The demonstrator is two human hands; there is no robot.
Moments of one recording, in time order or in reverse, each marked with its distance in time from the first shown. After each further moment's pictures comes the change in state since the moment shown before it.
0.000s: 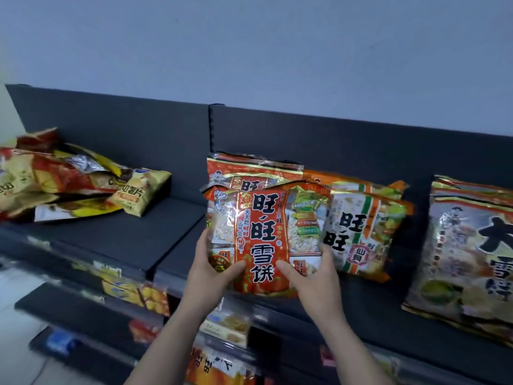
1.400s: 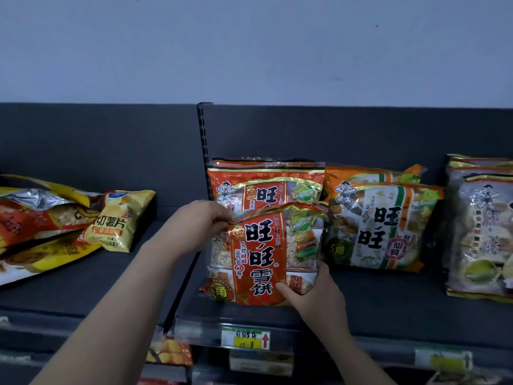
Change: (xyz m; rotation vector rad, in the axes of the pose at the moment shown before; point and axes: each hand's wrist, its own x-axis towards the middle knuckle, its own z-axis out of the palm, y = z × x) left_hand 0.199 0.029 -0.098 0.955 -0.451 0.643; right_hand 0.025 0.023 0.110 -0.468 0.148 0.118
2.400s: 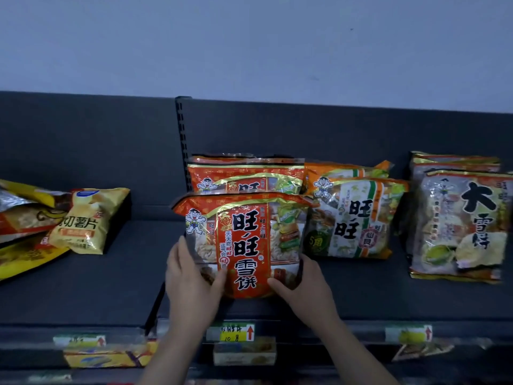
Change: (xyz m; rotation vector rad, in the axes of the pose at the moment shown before) left_hand -0.079 0.047 0.105 -0.415 0.407 -0.547; right_hand -0.015 -0.017 -0.026 -0.039 -0.111 0.045
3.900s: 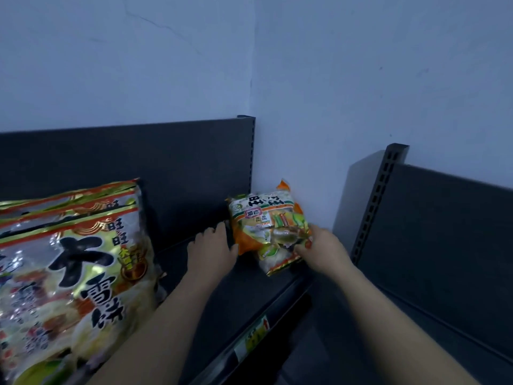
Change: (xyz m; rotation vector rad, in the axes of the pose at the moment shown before) left_hand -0.157 0.542 0.471 0.238 -0.671 0.813; right_hand 0.001 0.406 -0.550 -0.341 0.550 0.526
